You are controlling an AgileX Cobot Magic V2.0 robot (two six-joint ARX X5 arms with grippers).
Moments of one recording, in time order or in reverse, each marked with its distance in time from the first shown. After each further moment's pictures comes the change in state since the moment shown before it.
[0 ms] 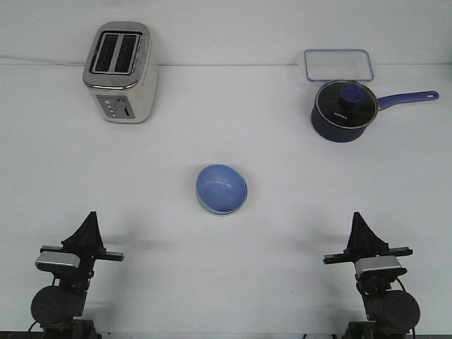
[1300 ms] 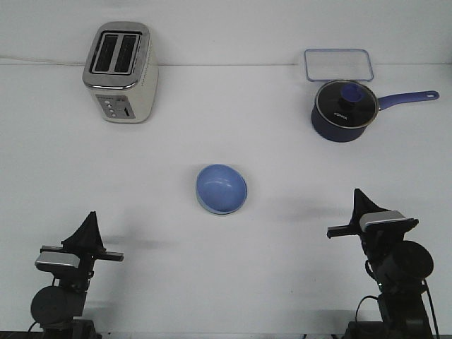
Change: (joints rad) left arm 0.000 0.000 0.000 0.001 0.000 0.000; right arm 0.000 0.493 0.390 -0.167 -0.005 0.000
